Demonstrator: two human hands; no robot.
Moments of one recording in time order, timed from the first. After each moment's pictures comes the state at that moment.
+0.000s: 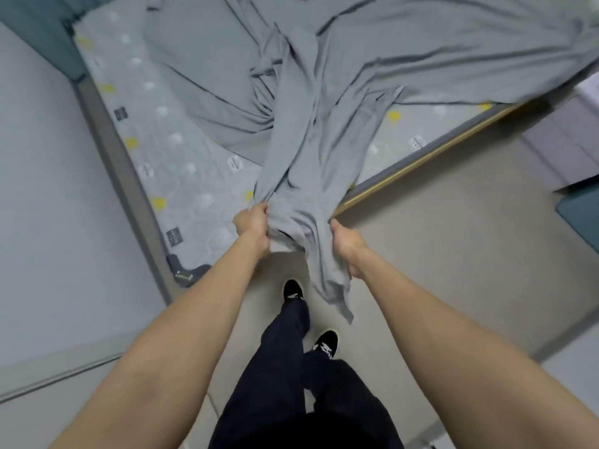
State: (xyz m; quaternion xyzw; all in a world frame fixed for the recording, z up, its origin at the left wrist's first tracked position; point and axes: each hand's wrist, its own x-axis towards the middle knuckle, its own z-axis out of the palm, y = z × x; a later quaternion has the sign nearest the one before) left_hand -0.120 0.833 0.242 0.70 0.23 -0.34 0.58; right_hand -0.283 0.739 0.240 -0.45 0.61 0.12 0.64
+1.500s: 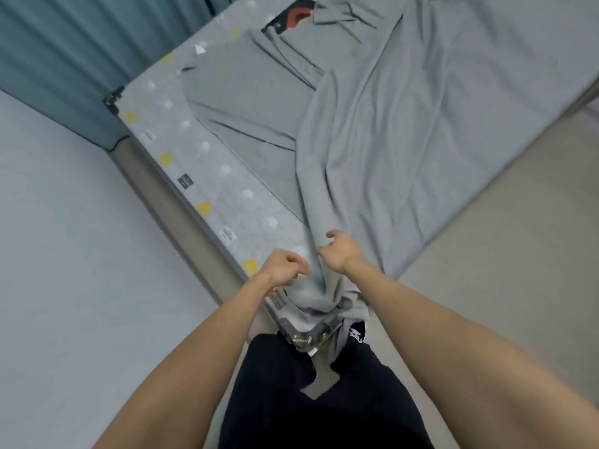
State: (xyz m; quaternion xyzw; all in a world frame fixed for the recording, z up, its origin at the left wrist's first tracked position) left_hand 0.197 0.941 0.253 0.79 -0.17 -0.56 0.19; right_hand 0.074 0.840 0.255 -0.61 0.56 0.13 0.55
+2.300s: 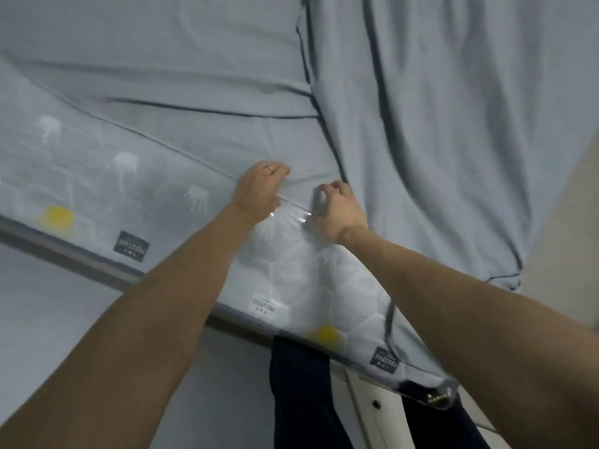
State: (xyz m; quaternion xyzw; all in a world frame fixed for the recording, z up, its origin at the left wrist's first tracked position) left_hand 0.601 0.707 -0.105 0.58 -0.76 -0.31 -0.03; right_hand 0.404 0.716 -0.022 -0.59 0.65 0.17 0.45
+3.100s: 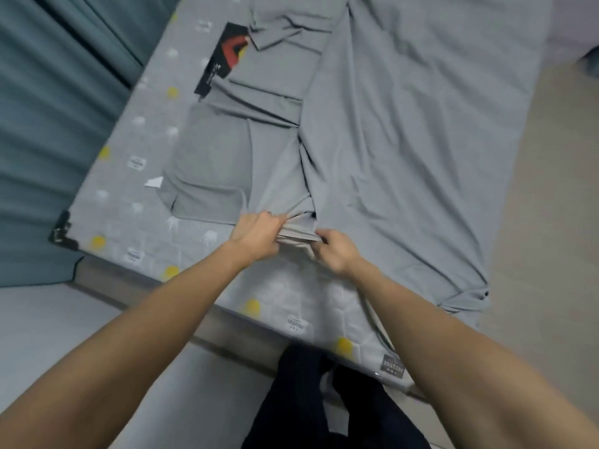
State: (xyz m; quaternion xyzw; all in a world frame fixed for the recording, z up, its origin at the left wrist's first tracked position) left_hand 0.591 0.716 0.231 0.57 -0.78 -0.16 -0.19; right_hand 0.401 0.736 0.195 -0.60 0.63 0.02 0.50
